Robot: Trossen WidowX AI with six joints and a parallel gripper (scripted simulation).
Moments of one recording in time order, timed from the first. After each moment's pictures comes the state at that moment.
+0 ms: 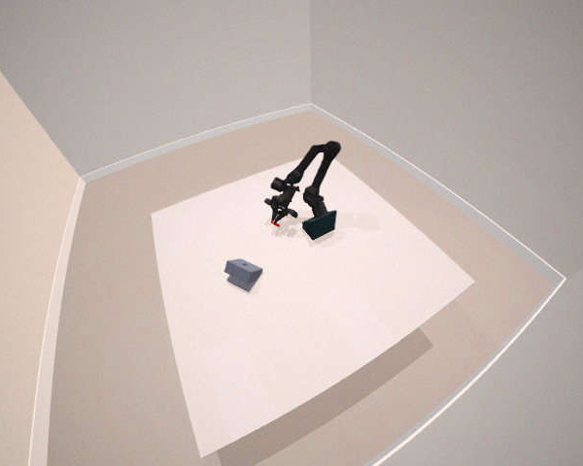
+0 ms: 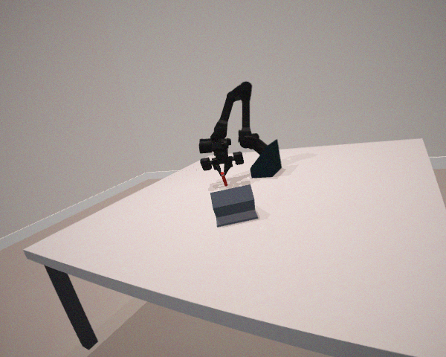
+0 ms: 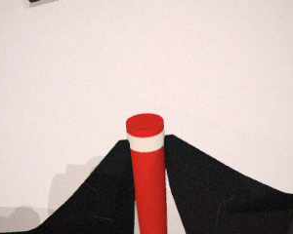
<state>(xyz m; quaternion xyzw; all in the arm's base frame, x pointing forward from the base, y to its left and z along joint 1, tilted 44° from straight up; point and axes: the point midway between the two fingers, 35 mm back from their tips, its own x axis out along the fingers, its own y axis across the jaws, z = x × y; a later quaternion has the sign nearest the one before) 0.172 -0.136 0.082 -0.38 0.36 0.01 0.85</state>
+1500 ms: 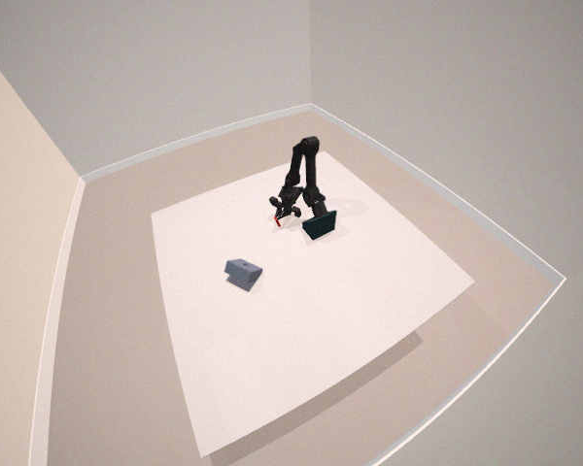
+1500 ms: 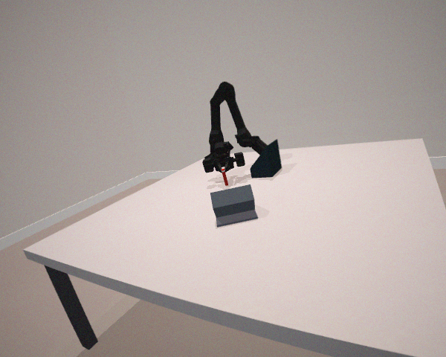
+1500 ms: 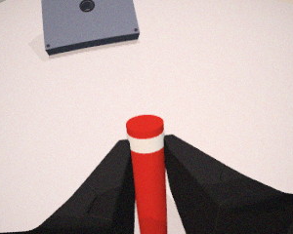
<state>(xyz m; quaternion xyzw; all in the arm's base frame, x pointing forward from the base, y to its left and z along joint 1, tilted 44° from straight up) 0.146 -0.138 0.086 -0.37 0.23 0.07 0.90</state>
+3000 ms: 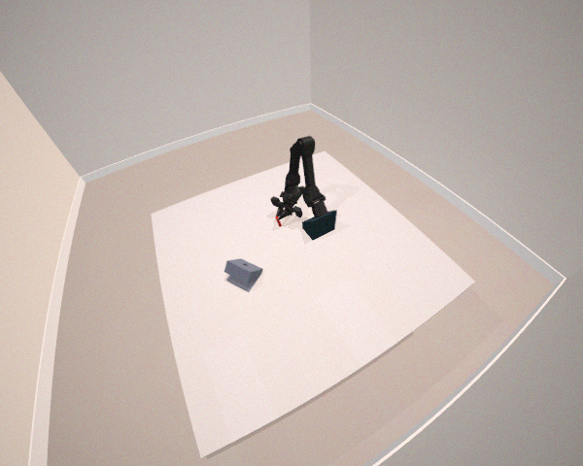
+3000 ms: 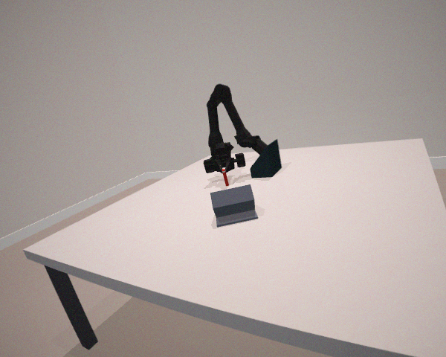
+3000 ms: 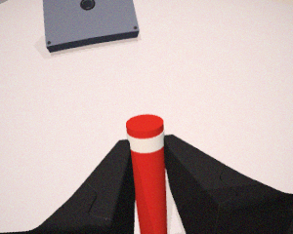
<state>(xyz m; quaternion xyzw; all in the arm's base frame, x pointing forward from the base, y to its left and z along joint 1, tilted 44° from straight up) 0.137 -0.141 0.084 -0.38 0.22 0.07 0.90</state>
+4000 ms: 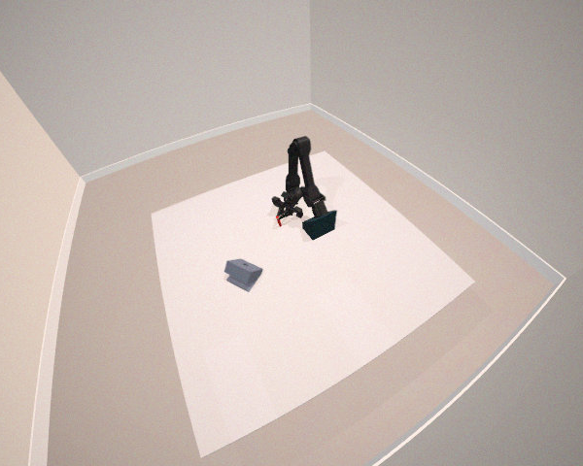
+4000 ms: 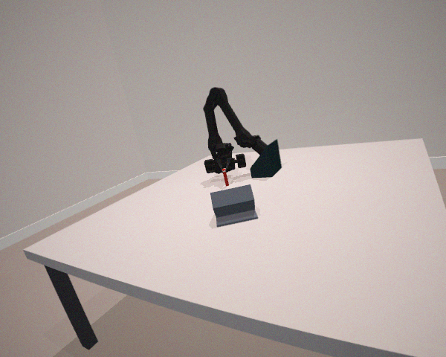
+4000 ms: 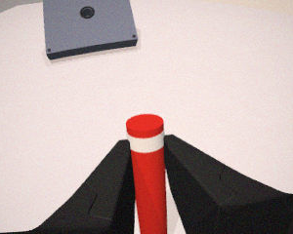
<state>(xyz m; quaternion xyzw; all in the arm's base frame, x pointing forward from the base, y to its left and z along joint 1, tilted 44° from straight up) 0.133 -0.141 0.083 -0.38 0.20 0.07 0.90</state>
